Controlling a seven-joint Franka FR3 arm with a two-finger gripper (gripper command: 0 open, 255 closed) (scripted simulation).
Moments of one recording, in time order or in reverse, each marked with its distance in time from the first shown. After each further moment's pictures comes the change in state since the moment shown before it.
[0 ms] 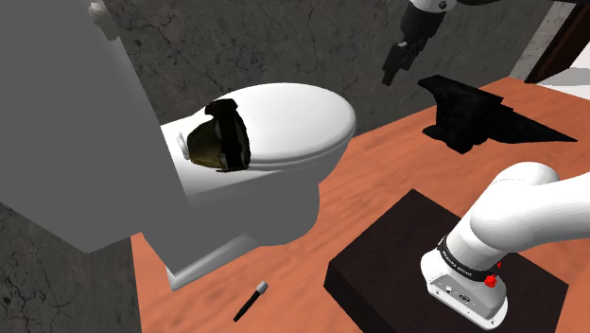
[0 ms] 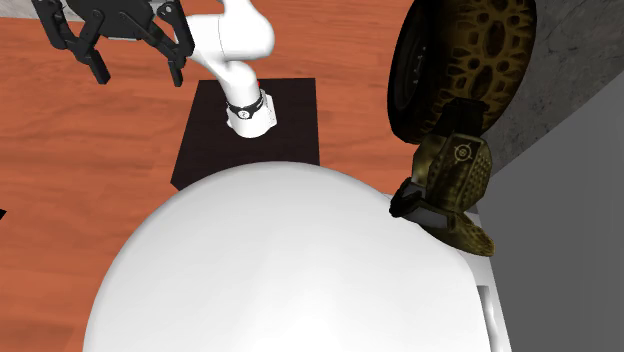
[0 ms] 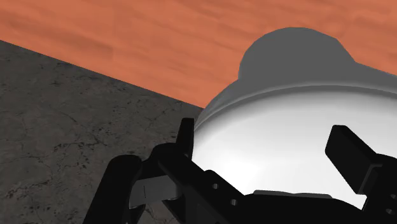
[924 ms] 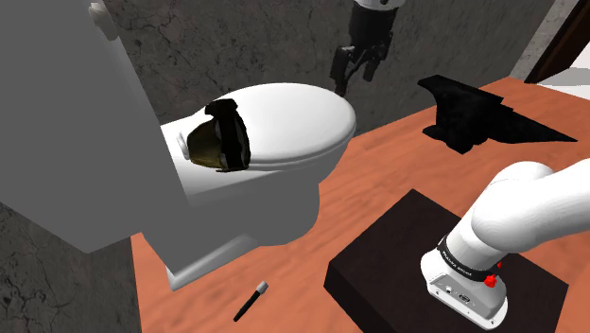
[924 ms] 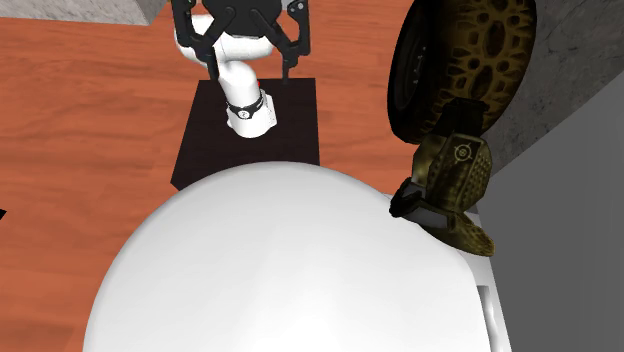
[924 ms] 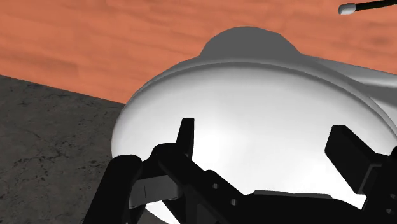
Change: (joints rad) arm 0.031 0.172 0.263 0.191 0.142 -0.097 0.349
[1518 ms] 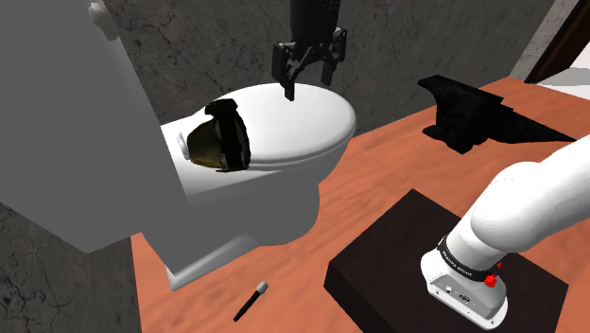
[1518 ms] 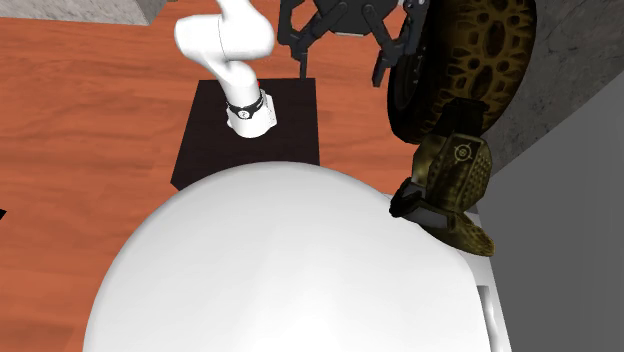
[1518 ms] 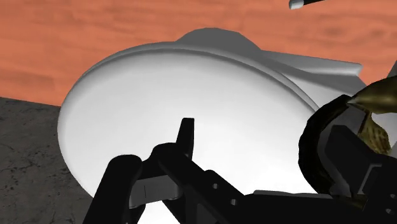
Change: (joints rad) arm -0.012 0.265 0.210 0.299 0.023 -0.078 0.290
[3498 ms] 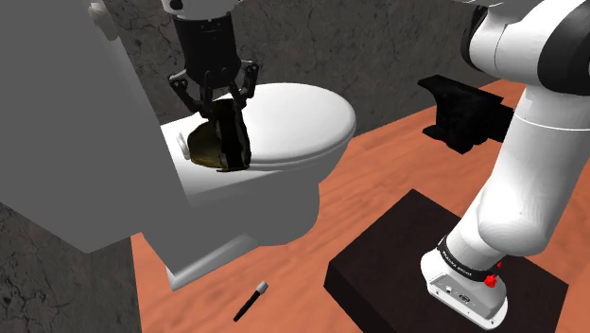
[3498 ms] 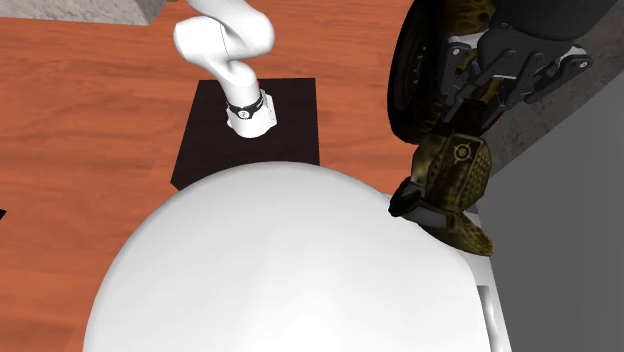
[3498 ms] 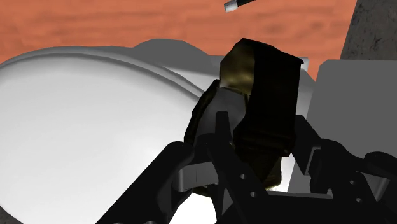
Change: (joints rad) arm 0.150 0.578 0.259 0.510 -0.253 -0.090 0.496
